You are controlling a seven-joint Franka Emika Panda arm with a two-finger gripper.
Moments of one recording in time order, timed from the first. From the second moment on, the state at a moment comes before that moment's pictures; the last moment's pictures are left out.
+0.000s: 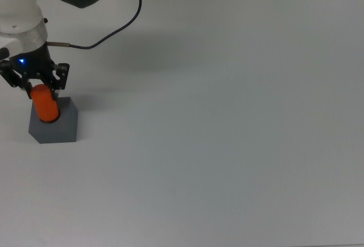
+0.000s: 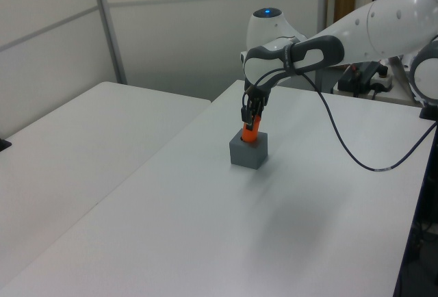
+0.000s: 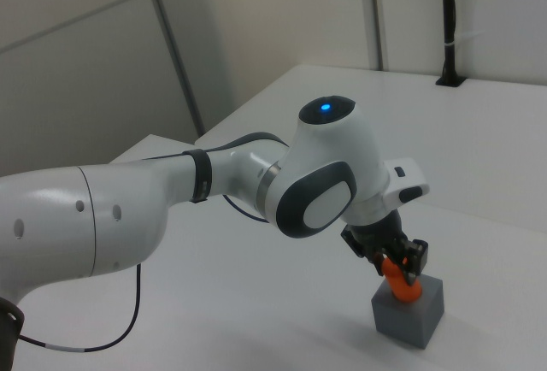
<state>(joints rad) -0.22 0.35 -0.09 -1.64 0.00 2.21 -0.30</state>
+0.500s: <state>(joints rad) -0.22 0.35 -0.09 -1.64 0.00 2.21 -0.30</state>
